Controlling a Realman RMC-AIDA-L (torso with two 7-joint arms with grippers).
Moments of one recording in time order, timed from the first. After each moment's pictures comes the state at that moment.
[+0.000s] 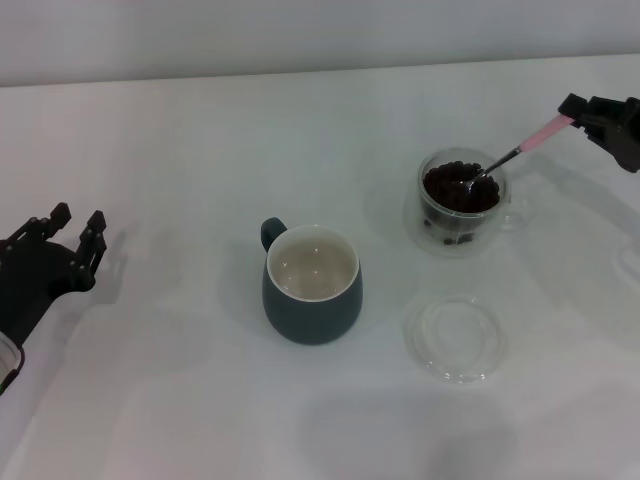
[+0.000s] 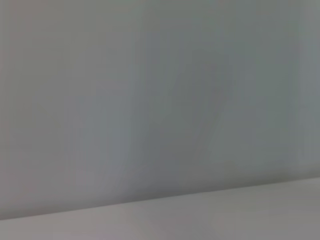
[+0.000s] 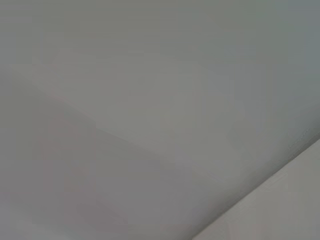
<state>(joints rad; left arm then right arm) -0.37 -2.08 -1.01 -0.17 -0.31 -1.04 2.83 0.41 1.94 -0.48 -0.33 1.48 1.27 -1.18</state>
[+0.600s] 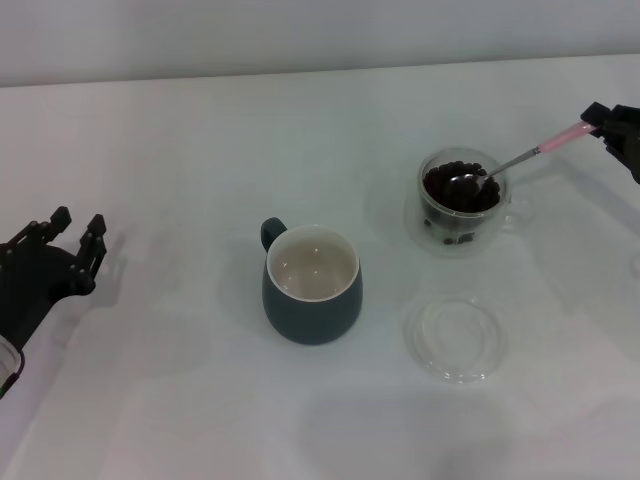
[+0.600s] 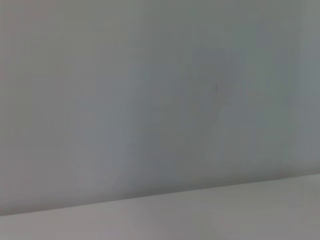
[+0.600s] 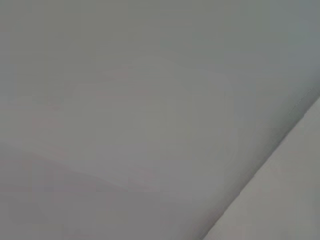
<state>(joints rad) -0.36 -2.08 -1.01 -0.16 -0.30 -1.04 2.83 0.38 1.95 -0.42 -0.31 1.49 1.24 -1.11</state>
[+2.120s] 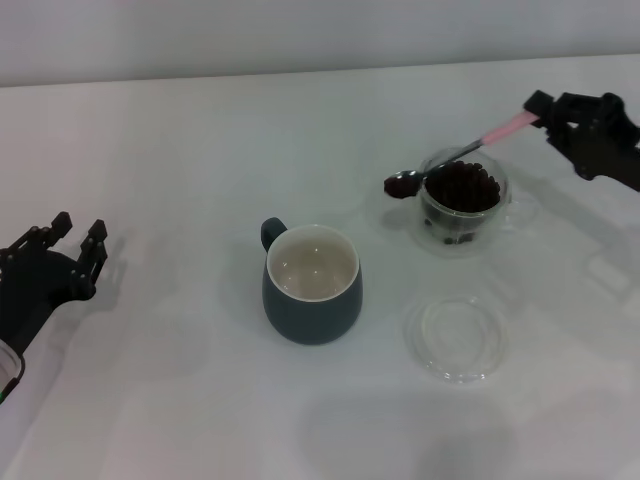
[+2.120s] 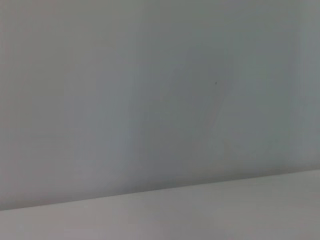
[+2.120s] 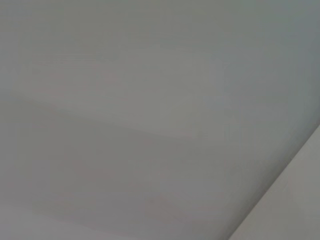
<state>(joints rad) -0.36 -2.08 -1.00 -0.16 -0.30 -1.04 2.83 0.42 1.99 -0.45 -0.32 1.49 1.36 -1.02</state>
